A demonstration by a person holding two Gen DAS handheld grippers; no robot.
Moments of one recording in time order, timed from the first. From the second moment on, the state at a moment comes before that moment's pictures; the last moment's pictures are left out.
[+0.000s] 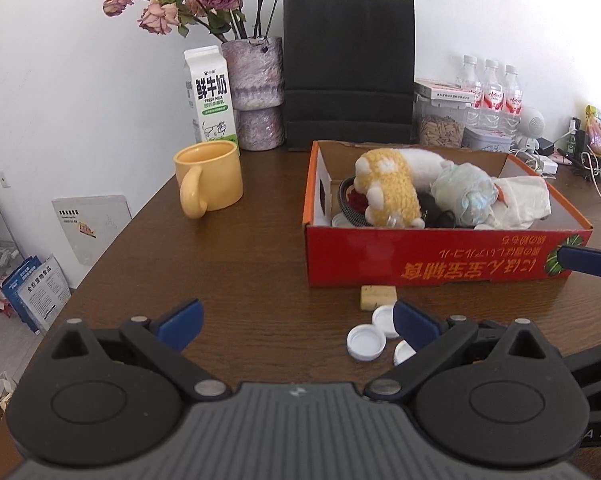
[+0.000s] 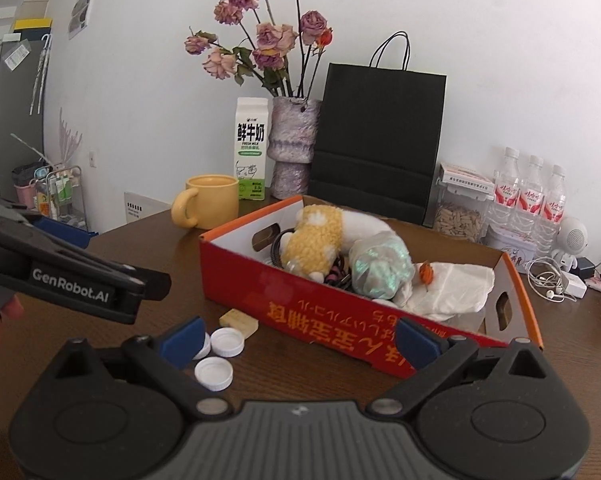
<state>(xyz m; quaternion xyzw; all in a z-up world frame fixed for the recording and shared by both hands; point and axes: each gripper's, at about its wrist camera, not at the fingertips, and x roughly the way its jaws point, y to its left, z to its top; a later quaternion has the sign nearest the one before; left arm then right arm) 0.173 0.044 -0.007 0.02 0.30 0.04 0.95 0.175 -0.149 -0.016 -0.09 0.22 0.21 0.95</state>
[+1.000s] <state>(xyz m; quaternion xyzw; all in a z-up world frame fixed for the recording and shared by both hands) 0.214 0.032 -0.062 0.02 0.35 -0.04 0.93 0.212 -0.143 -0.066 -0.11 0.29 0.27 0.91</state>
